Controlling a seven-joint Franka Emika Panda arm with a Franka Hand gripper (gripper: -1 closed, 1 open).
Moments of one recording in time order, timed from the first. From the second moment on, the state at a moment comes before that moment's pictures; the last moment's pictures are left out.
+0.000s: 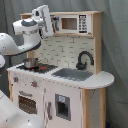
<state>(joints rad) -1.14 -0.74 1.15 -1.68 -0.88 2.61 0.57</state>
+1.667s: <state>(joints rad) -0.94 -0.83 1.06 -1.73 -0.88 2.44 0.47</state>
